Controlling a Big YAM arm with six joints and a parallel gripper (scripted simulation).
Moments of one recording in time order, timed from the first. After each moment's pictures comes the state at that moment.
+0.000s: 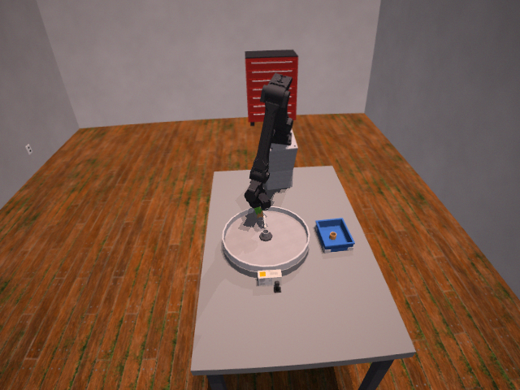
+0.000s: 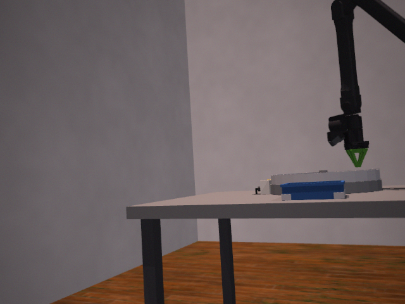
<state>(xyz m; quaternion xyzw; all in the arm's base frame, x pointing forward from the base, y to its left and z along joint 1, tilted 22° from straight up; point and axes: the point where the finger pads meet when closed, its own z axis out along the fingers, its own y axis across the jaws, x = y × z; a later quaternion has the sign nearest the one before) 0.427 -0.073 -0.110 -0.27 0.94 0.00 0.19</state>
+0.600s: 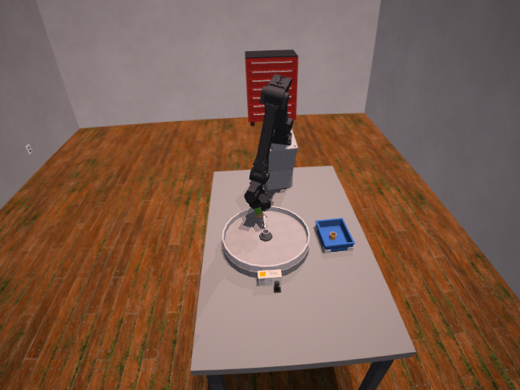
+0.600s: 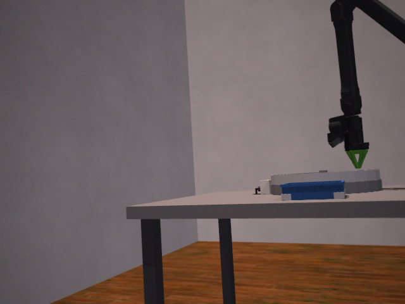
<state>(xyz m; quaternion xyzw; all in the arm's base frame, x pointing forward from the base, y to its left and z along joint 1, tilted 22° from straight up) 0.428 -0.073 -0.115 -0.27 0.94 0.00 0.19</state>
